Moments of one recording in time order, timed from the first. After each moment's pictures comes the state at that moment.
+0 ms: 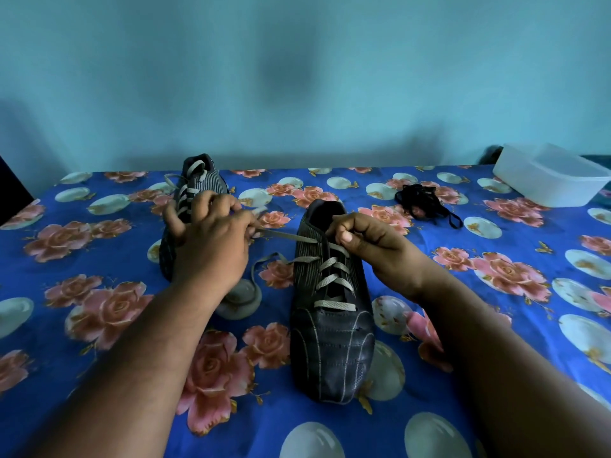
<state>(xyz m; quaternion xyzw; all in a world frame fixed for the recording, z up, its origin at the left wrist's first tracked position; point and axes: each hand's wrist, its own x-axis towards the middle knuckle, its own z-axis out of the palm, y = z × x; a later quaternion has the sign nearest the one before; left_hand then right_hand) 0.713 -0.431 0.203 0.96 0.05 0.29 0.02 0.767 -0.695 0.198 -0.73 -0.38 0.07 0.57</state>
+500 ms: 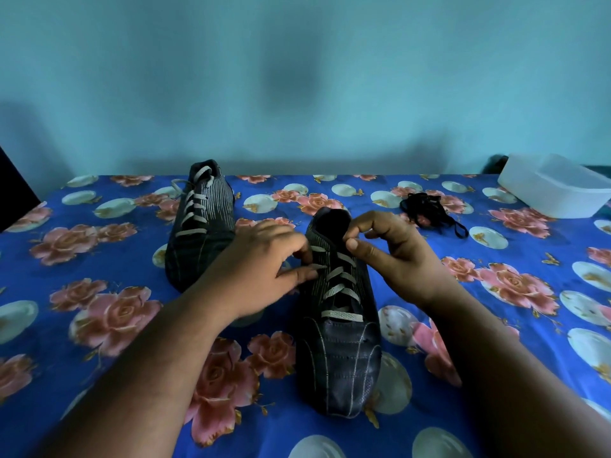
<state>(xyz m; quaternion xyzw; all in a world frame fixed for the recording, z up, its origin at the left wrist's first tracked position) 0.705 -0.453 0.215 0.93 -0.23 0.20 0.19 0.760 -0.696 0.212 -0.77 -0.37 -0.09 0.51</state>
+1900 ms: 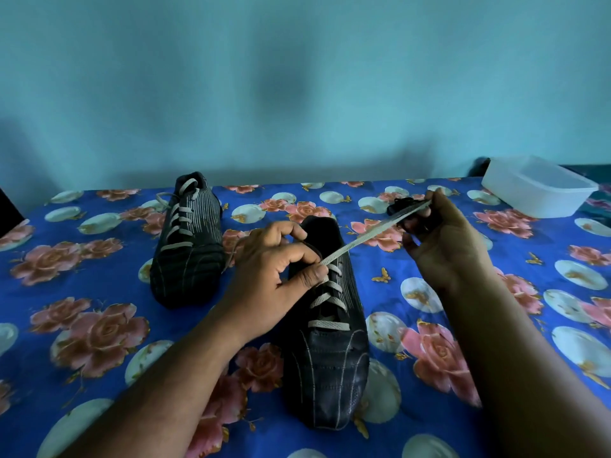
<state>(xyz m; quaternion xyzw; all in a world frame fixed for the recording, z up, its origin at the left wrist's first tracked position) 0.703 -0.487 0.202 0.87 -0.18 0.25 0.38 0.795 -0.742 0.228 -0.47 0.05 -0.02 0.88</state>
